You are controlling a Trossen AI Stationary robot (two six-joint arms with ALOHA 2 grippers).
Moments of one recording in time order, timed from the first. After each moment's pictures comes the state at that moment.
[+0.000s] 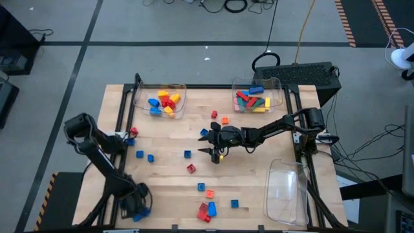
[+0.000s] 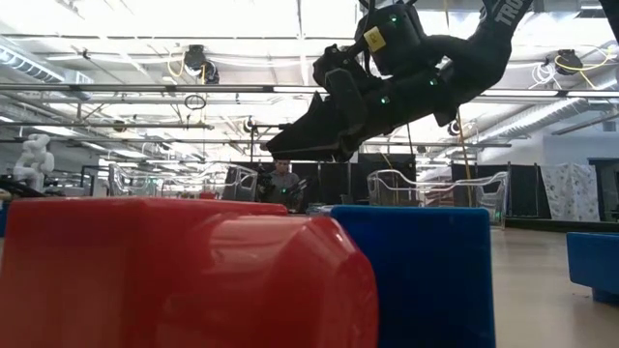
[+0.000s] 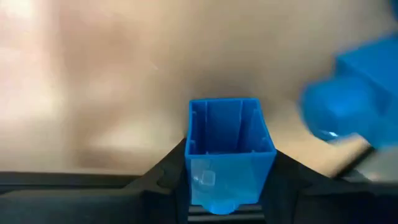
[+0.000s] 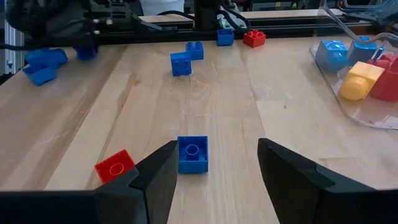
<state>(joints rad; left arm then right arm) -0.98 1.60 0.78 -0.68 0.44 -1.25 0.00 1.88 0.88 0.65 -0.02 0.07</state>
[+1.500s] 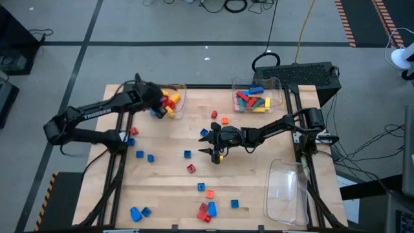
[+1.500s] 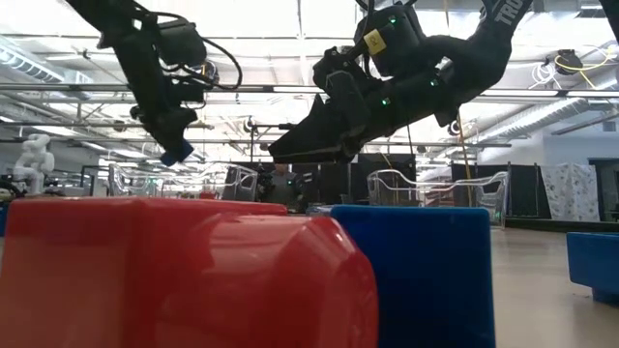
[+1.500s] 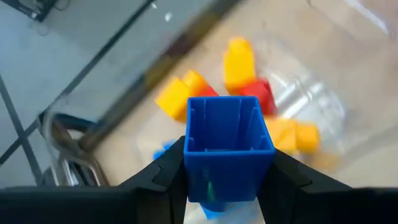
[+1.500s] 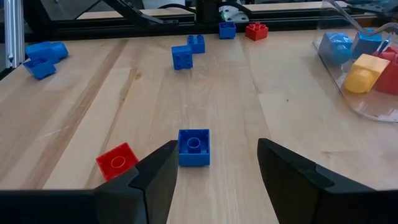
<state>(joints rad) 0.61 1.14 0.78 -0.62 -0.35 -0.02 0.00 1.88 0.88 0.63 -0.02 0.07</state>
